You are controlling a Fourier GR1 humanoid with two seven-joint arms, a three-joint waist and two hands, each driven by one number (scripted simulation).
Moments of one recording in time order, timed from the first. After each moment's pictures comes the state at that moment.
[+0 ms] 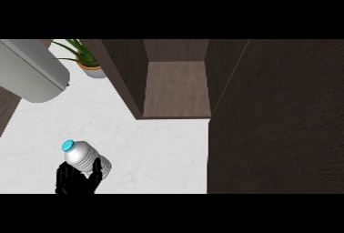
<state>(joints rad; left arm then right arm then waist) 0.04 0.01 0.07 -0.87 0.79 0.06 -1.09 1.20 -0.11 -0.07 -2.48 -0.15 0.58 -0.49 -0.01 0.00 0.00</state>
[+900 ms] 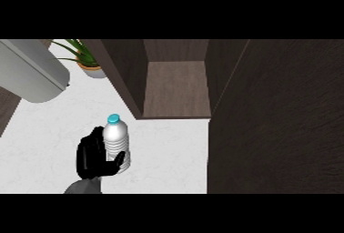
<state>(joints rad) -0.13 0.11 -0.15 -0.93 0.61 -0.06 -0.86 1.17 -0.11 -0.07 -2.47 -0.16 0.57 -0.49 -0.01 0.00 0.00</state>
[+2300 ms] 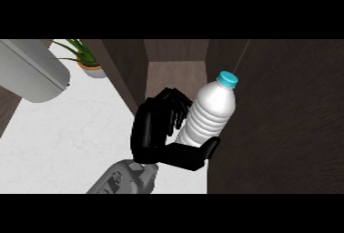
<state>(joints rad) -0.41 0.00 -0.57 -1.56 0.37 0.64 -0.23 1.04 -0.09 -0.10 -2.43 -0.17 0.56 -0.41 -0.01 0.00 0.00</state>
